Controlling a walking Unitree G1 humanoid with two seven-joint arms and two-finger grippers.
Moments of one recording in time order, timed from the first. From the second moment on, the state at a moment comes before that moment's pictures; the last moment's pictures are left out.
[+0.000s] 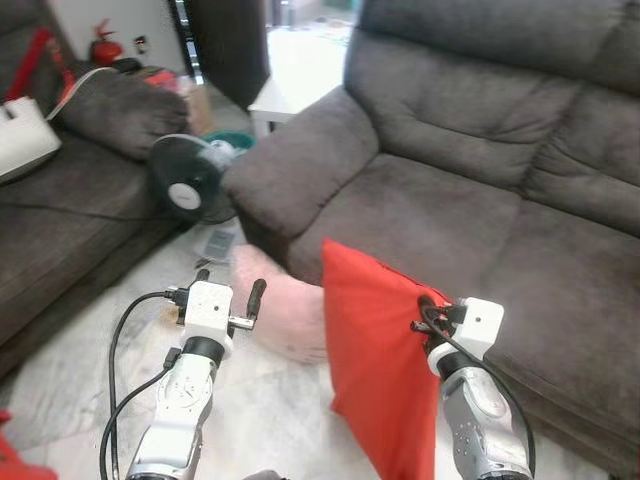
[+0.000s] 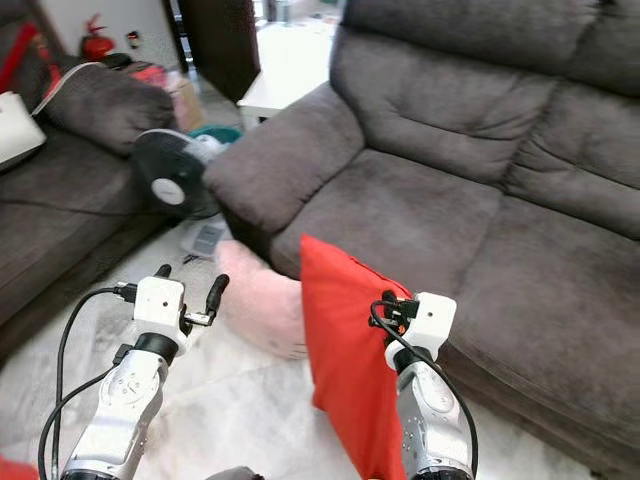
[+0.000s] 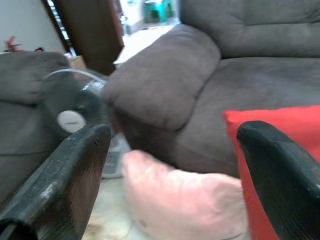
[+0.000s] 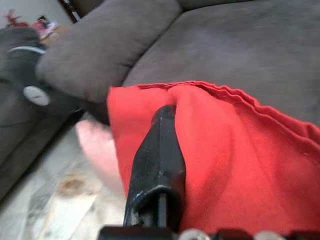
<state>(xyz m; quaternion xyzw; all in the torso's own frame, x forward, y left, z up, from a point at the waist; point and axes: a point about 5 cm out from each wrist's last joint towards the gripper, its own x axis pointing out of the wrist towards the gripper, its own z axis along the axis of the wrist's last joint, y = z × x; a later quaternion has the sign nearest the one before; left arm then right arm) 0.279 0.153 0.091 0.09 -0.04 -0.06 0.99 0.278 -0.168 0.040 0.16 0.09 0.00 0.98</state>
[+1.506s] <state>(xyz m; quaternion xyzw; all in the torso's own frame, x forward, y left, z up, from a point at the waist) 0.278 0.158 0.090 0.09 -0.03 -0.05 0.99 0.282 -0.164 0.040 0.14 0.09 -0.01 0.99</state>
